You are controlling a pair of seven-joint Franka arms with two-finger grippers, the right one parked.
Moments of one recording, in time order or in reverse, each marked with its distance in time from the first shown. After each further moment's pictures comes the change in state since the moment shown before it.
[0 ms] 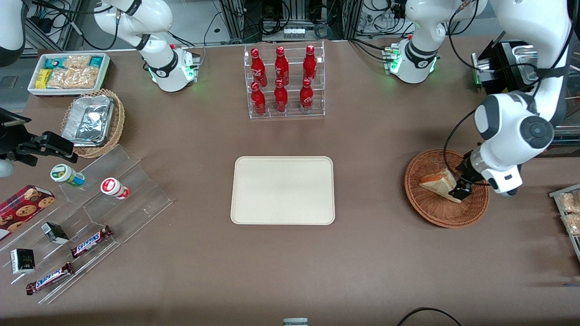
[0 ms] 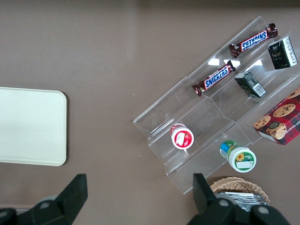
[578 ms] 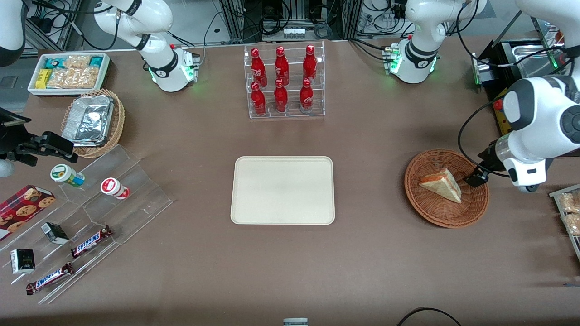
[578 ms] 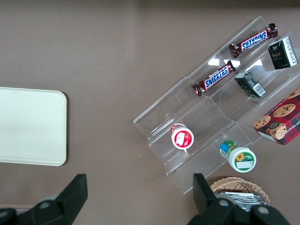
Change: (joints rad) arm 0.051 -0.090 0.004 0.076 0.005 -0.232 0.222
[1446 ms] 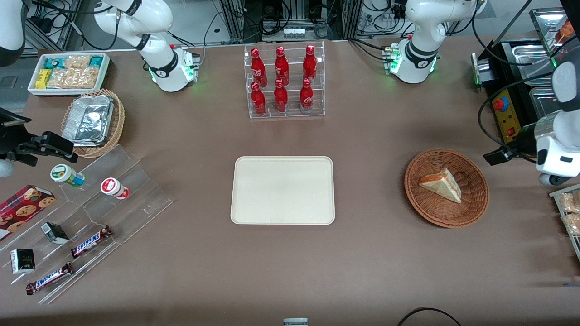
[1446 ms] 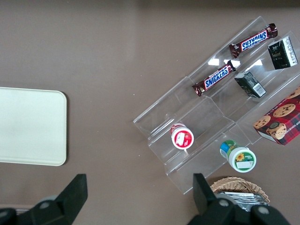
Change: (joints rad) arm 0.004 0.004 0.004 0.329 0.043 -0.492 0.389
